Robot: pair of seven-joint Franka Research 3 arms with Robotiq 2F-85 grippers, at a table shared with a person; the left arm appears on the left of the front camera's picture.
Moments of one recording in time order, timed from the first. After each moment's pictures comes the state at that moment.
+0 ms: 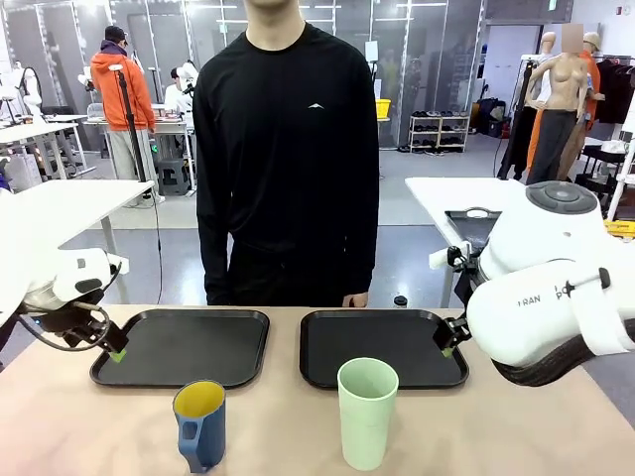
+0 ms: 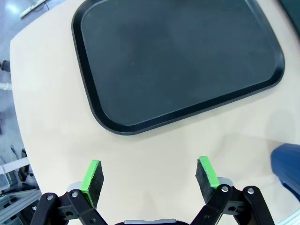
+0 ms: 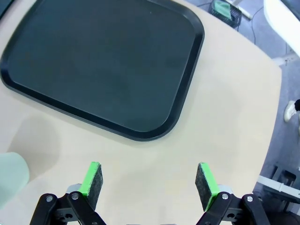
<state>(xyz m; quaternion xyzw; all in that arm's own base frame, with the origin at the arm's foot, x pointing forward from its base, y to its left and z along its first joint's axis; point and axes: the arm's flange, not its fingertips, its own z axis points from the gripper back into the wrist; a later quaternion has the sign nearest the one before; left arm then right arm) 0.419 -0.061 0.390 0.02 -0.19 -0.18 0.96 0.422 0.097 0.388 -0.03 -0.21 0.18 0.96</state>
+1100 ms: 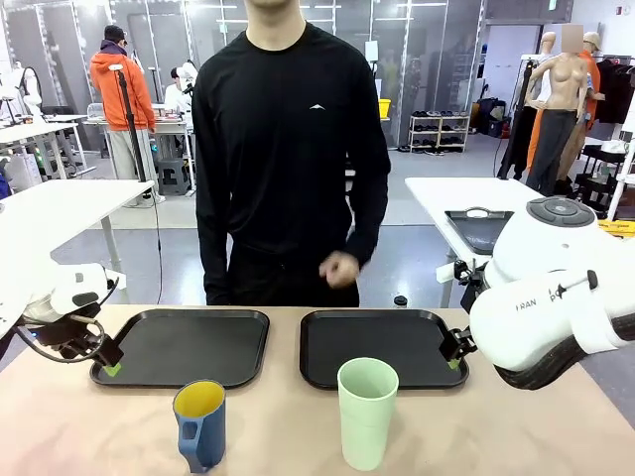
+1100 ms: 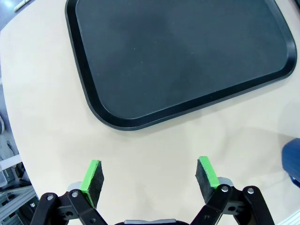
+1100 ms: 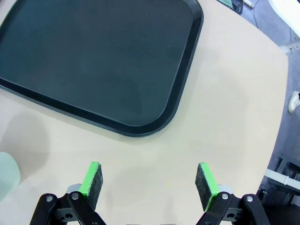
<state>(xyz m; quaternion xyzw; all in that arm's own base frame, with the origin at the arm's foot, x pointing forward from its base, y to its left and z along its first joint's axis) 0.424 -0.049 0.367 0.02 -0.17 -0.18 0.97 0.428 0.085 0.368 -0.03 -0.19 0.16 0.97</state>
